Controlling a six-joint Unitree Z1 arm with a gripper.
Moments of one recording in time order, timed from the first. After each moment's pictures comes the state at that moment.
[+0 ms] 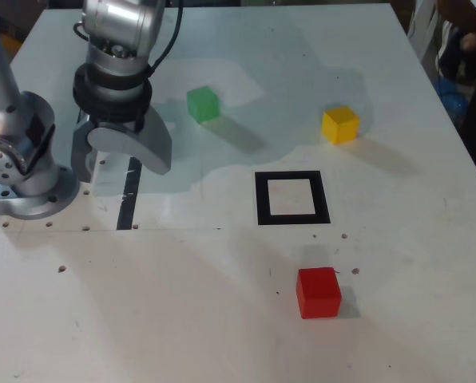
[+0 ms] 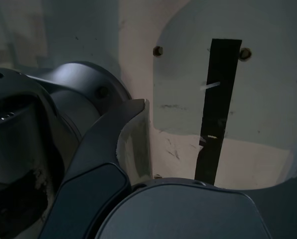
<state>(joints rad) -0.10 1.58 -0.77 1.08 0.08 -0.18</state>
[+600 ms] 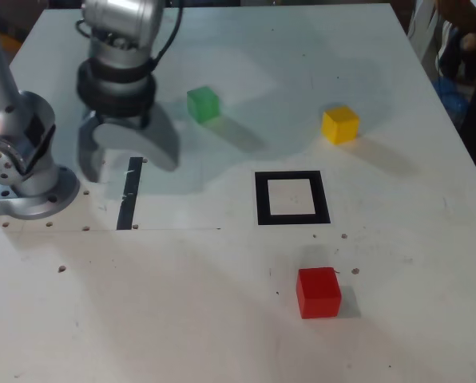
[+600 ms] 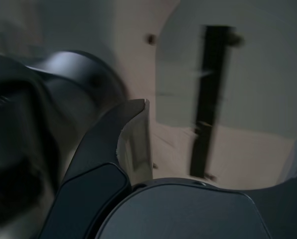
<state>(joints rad) -0.14 1.56 -0.86 1.11 0.05 -0.20</state>
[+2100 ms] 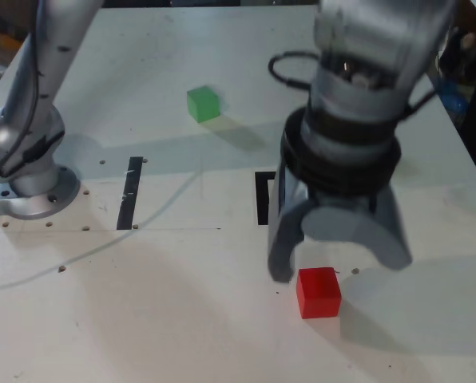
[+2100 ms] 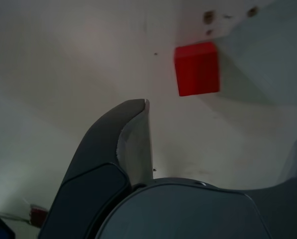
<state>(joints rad) -0.53 2.25 -2.18 1.62 -0.06 -0.47</state>
